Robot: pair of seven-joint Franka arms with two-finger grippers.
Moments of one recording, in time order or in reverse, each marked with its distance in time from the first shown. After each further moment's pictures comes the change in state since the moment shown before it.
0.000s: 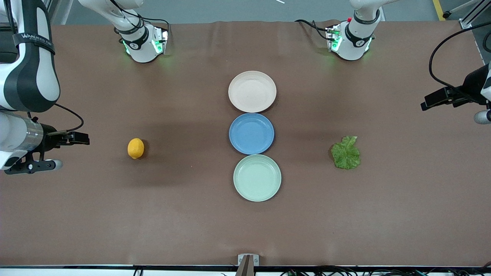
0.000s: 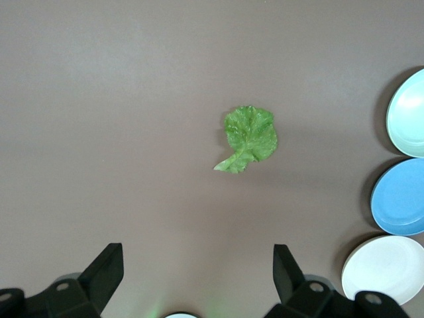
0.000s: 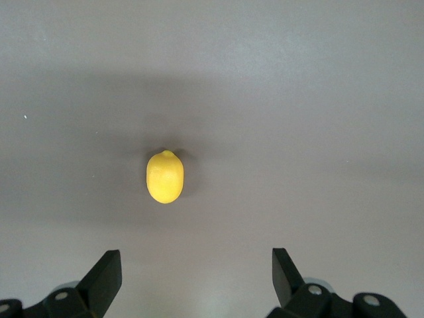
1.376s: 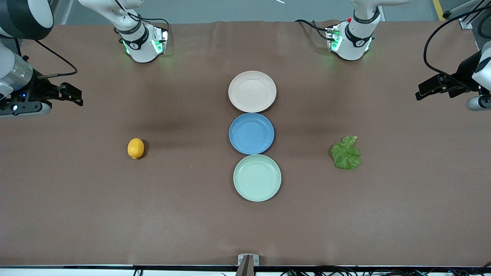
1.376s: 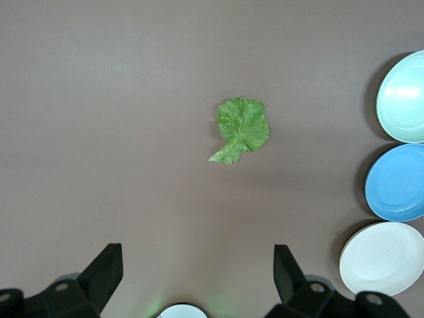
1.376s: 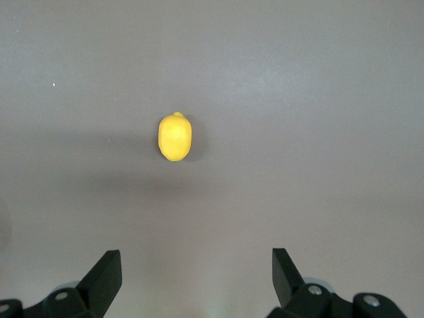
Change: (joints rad) left arm -0.345 -0.048 0.310 -0.007 -0.001 -0.024 -0.006; right arm 0.000 -0.460 0.001 -0.450 0.001 0.120 0.003
